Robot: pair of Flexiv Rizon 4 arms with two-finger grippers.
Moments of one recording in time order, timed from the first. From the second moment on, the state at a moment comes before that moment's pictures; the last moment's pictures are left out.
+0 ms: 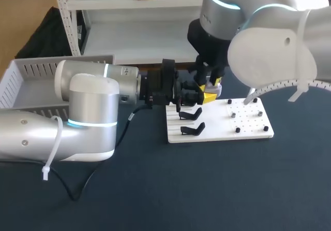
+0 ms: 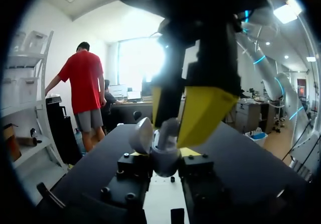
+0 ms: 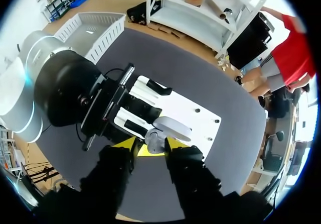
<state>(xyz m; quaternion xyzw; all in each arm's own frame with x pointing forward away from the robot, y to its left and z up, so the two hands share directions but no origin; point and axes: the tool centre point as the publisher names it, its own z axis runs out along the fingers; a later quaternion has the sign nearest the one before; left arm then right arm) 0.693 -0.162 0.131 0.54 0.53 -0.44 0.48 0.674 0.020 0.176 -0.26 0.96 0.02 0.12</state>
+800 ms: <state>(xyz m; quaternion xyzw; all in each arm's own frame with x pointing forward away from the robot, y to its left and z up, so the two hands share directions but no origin) 0.693 -0.162 0.131 0.54 0.53 -0.44 0.47 0.679 0.024 0.178 -0.26 0.96 0.01 0.13</state>
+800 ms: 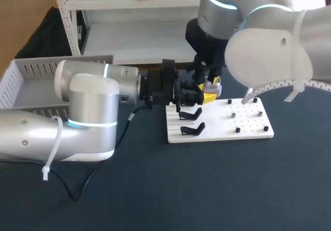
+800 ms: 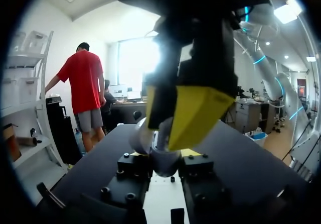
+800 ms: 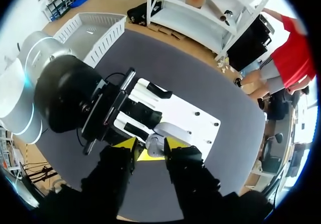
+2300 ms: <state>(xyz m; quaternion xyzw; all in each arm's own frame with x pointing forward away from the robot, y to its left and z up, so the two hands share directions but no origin) 0.693 -0.162 0.131 0.54 0.53 -0.44 0.47 0.749 -0.009 0.172 -0.13 0.98 -0.02 0.17</state>
